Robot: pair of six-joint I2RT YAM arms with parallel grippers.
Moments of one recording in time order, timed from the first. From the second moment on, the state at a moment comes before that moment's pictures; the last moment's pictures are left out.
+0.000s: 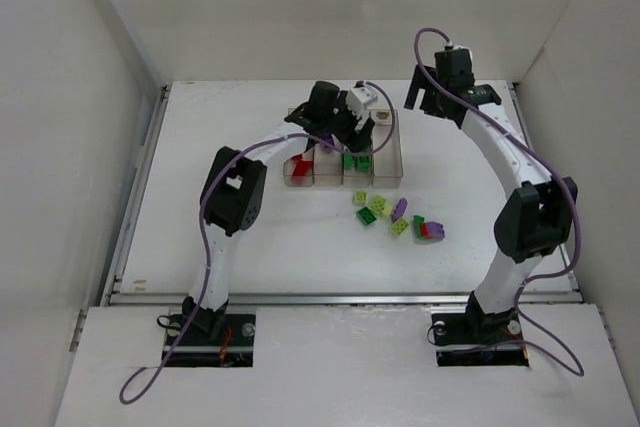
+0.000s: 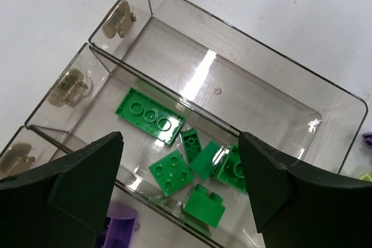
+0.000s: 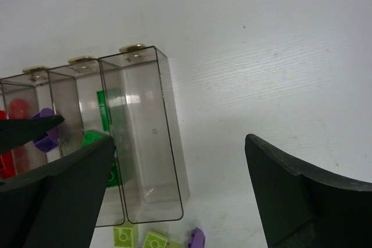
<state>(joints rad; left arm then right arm) -0.54 2.23 1.78 -0.09 0.47 0.23 0.23 1.79 1.72 -0.60 0.23 0.38</state>
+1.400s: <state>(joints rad) -0.38 1.11 0.97 -0.51 0.13 0.09 0.44 1.22 1.00 -0.75 0.08 0.66</state>
